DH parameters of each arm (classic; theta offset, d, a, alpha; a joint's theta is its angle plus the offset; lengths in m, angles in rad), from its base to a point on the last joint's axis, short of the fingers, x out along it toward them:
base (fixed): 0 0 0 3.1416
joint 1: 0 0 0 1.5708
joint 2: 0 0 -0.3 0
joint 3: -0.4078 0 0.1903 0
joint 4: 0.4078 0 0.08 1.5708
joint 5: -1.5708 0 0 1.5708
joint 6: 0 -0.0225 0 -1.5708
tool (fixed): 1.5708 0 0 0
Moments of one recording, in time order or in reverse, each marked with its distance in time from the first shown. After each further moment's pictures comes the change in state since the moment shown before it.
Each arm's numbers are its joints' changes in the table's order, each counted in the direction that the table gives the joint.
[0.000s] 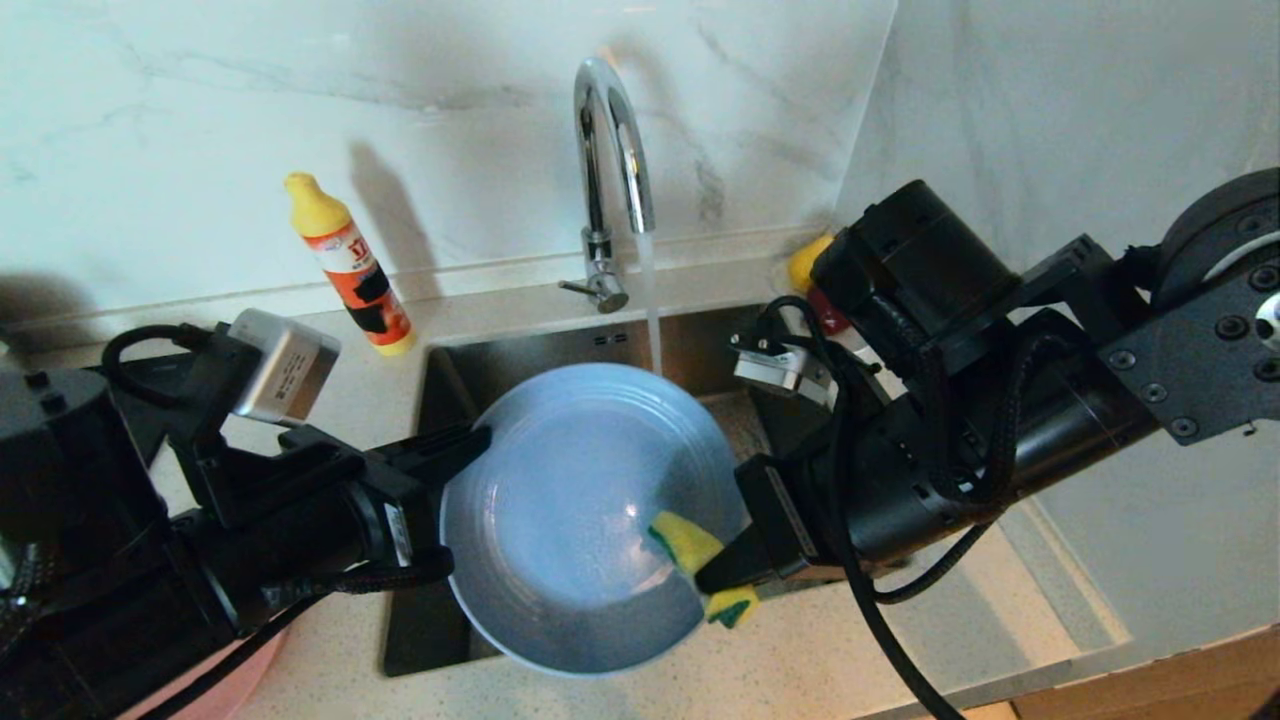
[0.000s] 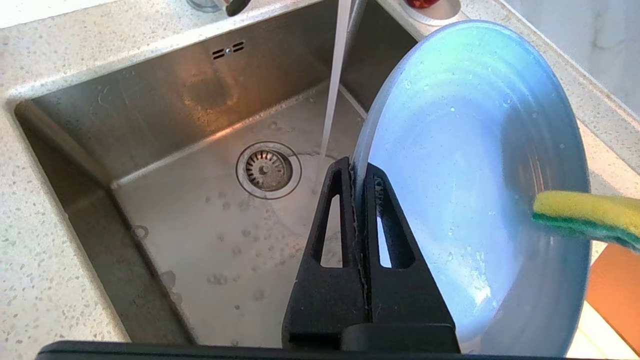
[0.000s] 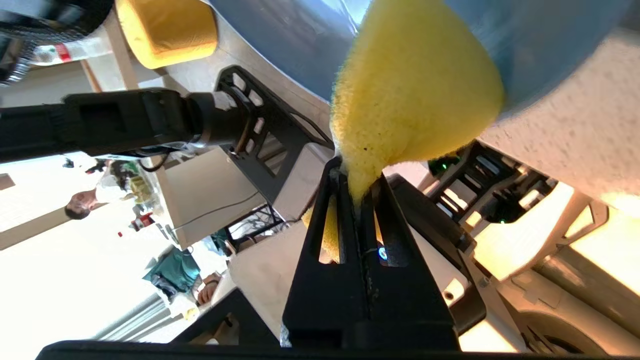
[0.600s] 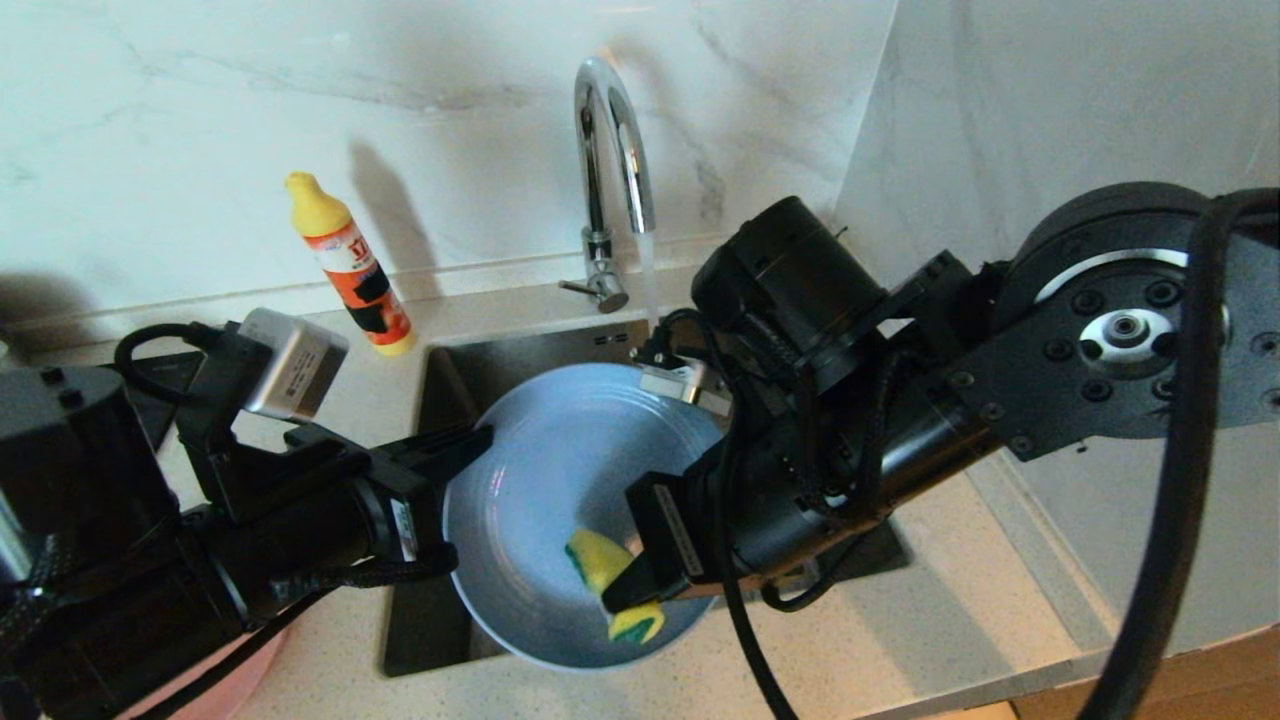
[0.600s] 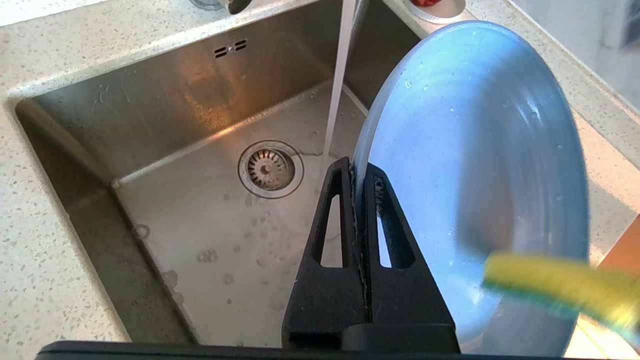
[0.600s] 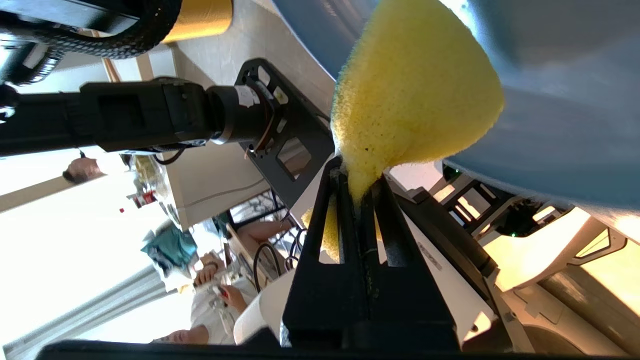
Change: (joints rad) left arm -0.007 0.013 -0.008 -0.001 -0.001 -0.001; right arm -0.094 0.131 -0.149 0.002 0.011 -0.010
